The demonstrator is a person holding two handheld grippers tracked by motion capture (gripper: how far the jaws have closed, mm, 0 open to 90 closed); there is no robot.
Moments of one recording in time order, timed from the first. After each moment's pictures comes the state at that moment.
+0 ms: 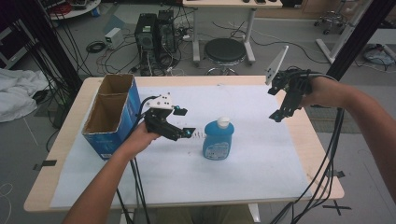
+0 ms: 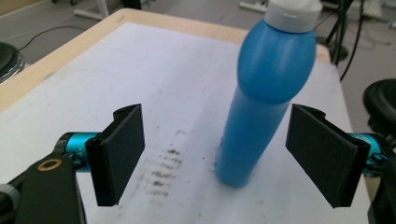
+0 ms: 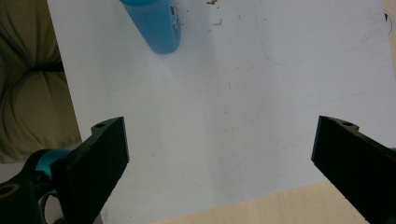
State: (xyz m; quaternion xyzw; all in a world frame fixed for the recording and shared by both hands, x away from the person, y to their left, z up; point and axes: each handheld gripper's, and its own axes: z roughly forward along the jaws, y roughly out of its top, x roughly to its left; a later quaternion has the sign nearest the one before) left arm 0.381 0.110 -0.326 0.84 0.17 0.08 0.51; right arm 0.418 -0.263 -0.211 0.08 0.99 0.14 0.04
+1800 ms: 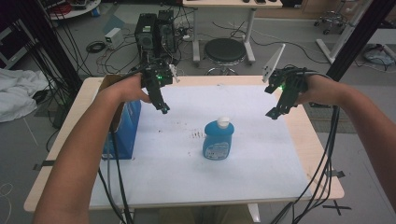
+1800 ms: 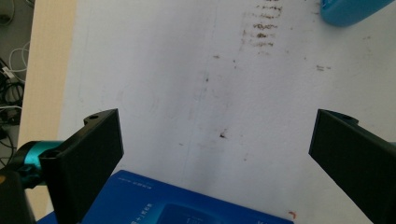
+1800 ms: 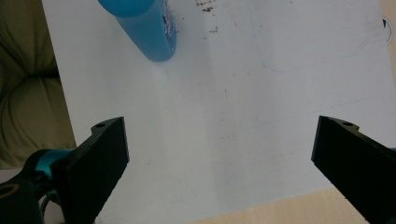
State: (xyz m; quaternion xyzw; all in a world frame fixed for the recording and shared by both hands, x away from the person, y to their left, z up) left arm 0.467 0.108 -0.252 0.98 0.11 0.10 0.12; right arm 0.429 -0.258 -0.215 0.08 0.98 0.16 0.04
